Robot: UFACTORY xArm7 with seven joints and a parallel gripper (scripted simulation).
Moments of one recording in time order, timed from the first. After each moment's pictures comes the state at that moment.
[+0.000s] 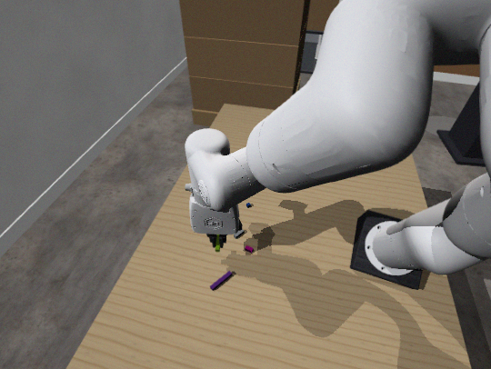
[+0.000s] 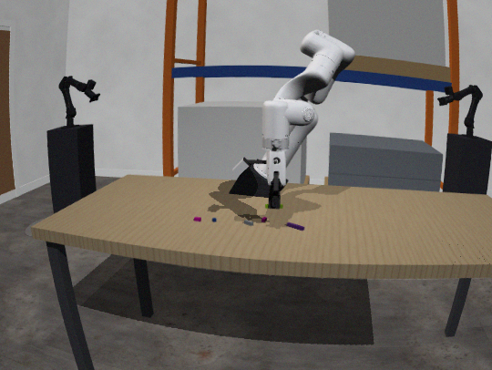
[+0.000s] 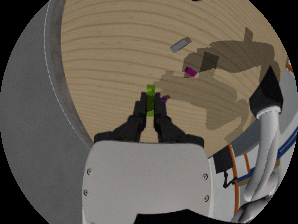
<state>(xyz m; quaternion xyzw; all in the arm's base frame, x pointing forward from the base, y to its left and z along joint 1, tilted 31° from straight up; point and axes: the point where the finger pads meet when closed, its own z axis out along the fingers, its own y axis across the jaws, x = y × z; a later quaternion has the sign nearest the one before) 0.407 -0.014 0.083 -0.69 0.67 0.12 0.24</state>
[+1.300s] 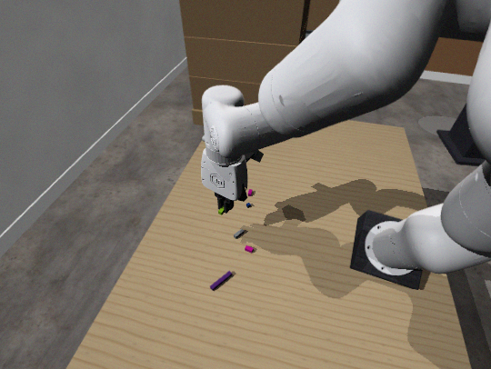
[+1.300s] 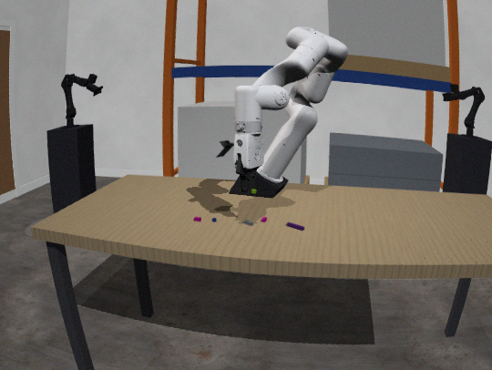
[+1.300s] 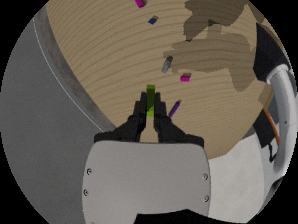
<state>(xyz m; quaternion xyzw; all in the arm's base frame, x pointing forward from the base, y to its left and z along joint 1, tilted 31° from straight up) 0.393 -0.100 0.082 -0.49 0.83 0.17 0.21</state>
